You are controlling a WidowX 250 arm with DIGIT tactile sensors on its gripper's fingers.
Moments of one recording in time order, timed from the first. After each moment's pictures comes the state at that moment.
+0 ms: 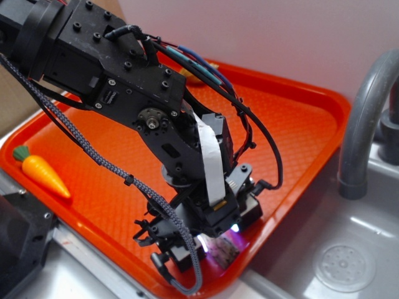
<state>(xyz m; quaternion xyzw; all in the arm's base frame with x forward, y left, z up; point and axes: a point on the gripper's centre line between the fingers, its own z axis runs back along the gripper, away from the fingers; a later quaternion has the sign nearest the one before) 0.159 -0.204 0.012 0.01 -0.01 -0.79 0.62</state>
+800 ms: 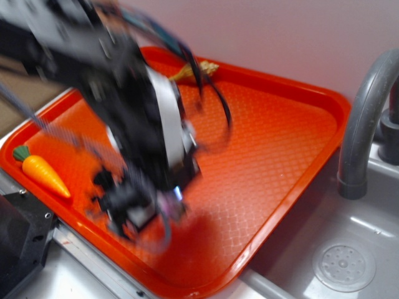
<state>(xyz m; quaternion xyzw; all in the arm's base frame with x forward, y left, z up) 0.168 -0.145 0.088 0.07 0.01 -0.63 0.77</state>
